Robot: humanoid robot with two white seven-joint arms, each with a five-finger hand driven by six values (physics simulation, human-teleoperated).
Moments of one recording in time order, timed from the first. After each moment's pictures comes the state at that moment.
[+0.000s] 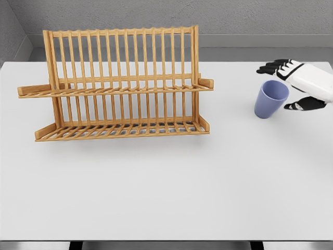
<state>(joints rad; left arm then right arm) 0.06 0.00 -0.25 -0.18 0.19 0.09 -0.03 -0.49 -1.02 0.53 -1.45 0.23 -0.61 0.15</state>
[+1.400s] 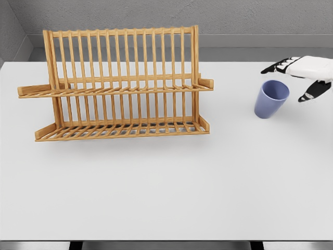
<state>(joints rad) 0.06 0.00 -0.25 -0.18 0.19 0.09 -0.03 -0.85 -0.90 0.70 -1.14 0.23 -0.61 0.61</state>
